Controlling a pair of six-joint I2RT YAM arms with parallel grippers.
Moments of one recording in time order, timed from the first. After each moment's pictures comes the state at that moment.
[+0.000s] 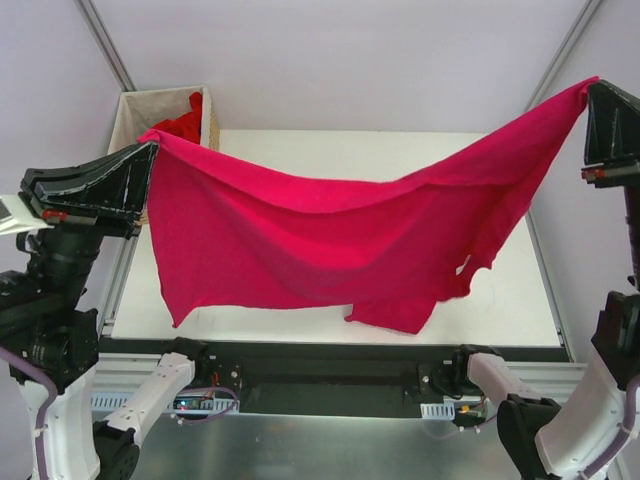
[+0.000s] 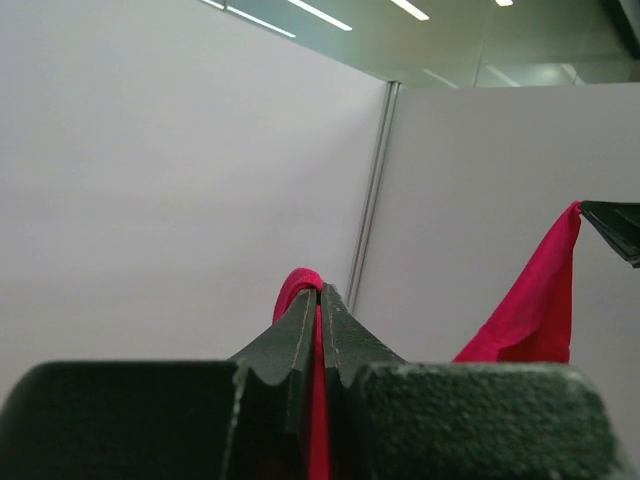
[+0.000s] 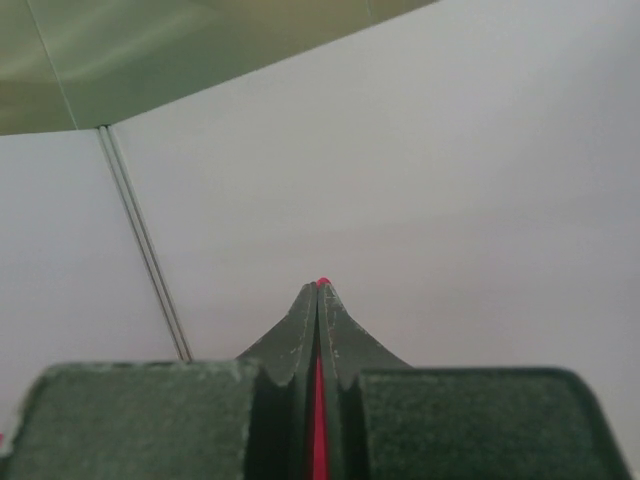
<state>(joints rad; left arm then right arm) -0.23 0.70 1.54 -0.13 0.31 -0.49 -0.09 0.99 2.09 -0.49 -0.28 0.49</state>
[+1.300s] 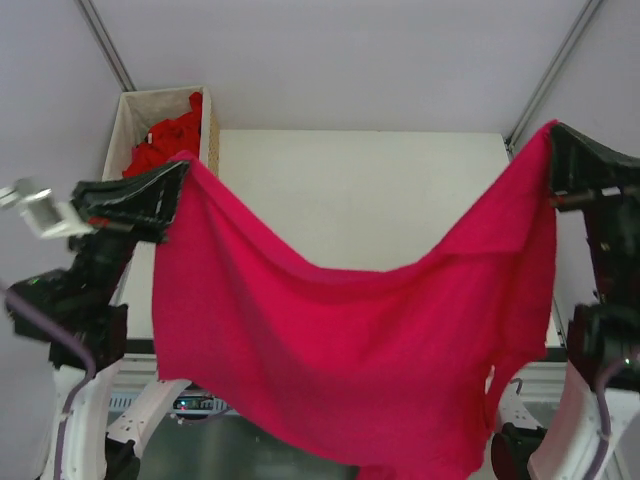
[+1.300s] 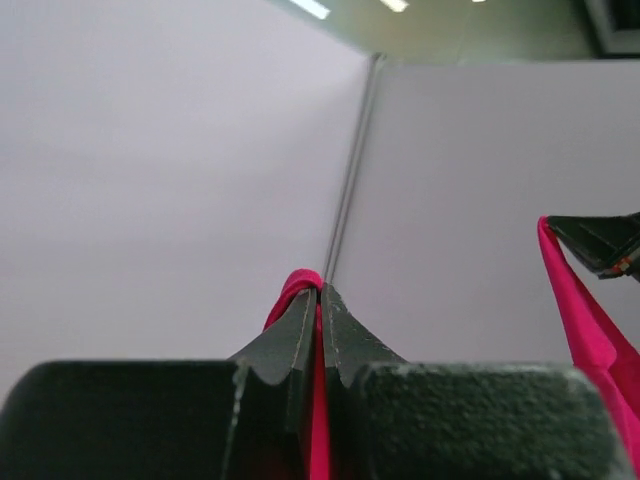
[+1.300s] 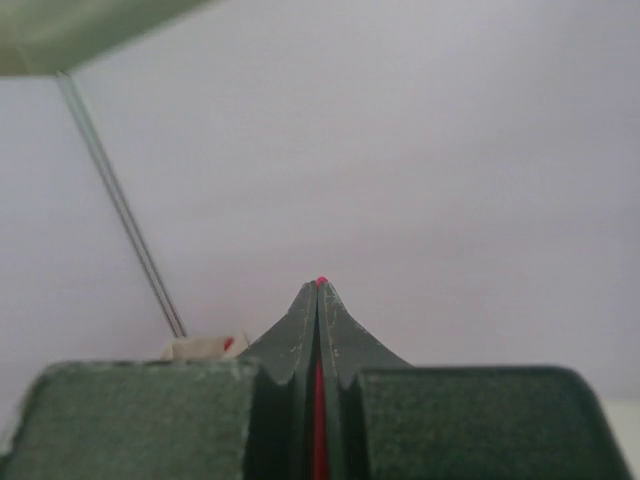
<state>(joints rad) -0.23 0.57 1.31 0.04 0.36 -0.56 -0.09 0.77 1.78 -0.38 -0.29 0.48</state>
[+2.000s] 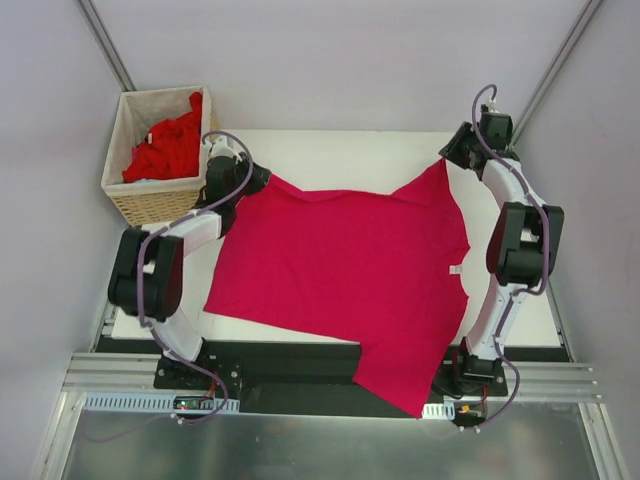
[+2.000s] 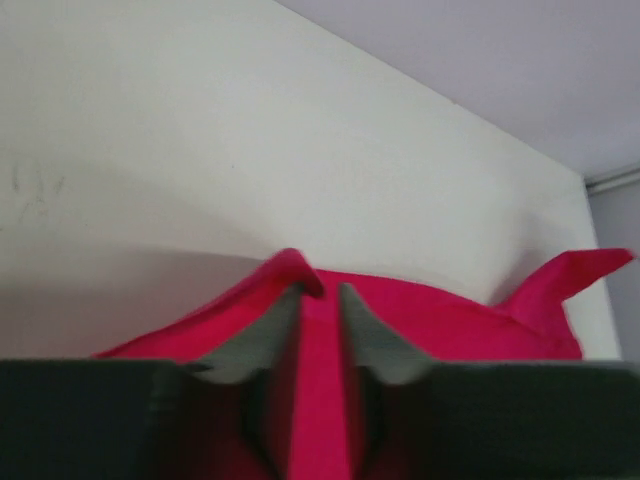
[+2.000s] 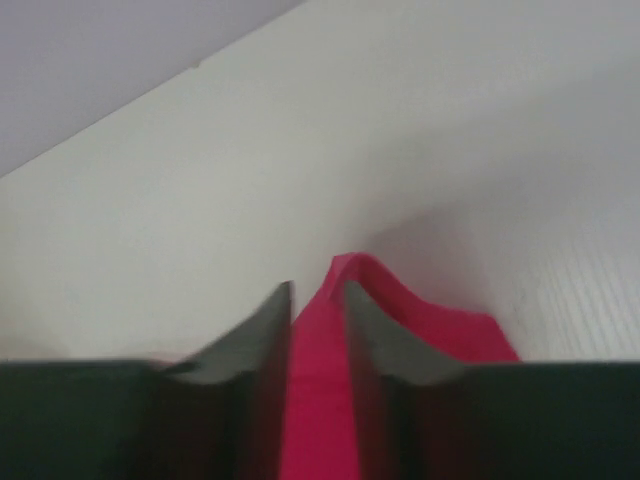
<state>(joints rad) -0.20 1.63 0.93 0.43 0.10 -0.65 -0.07 1.97 1.58 -0.22 -0.20 0.43</state>
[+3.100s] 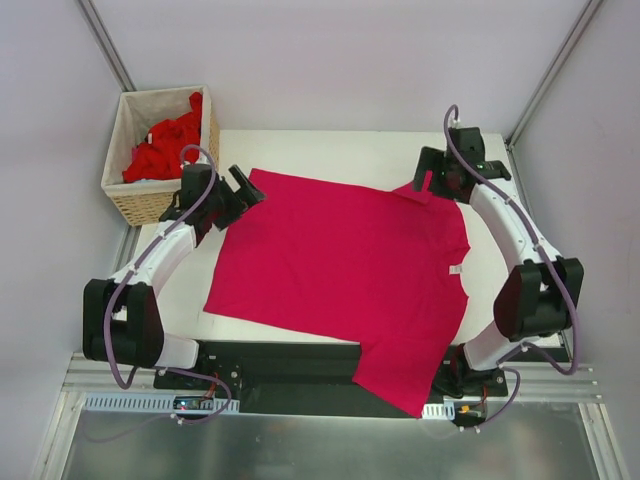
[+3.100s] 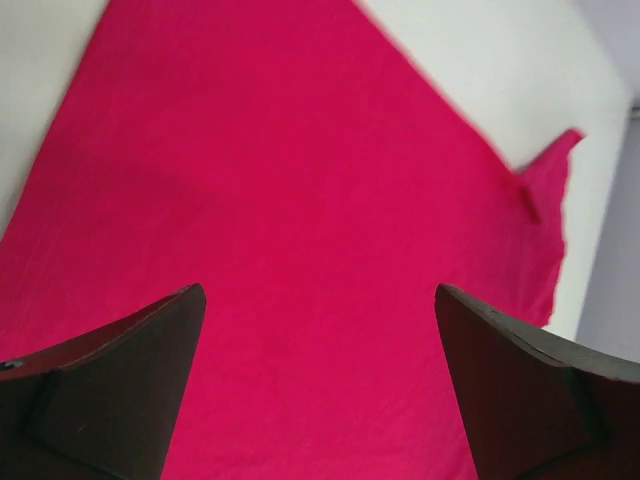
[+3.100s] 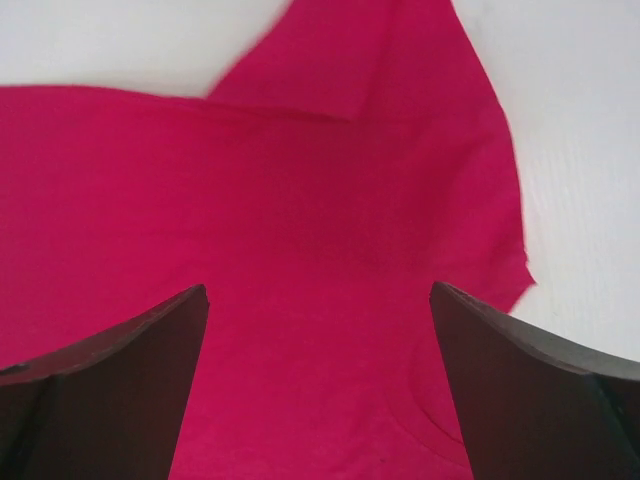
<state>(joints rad) -0.11 1.38 0.93 -0.16 0.24 -0.76 0.18 1.58 1.44 -0.66 0.08 0.34</state>
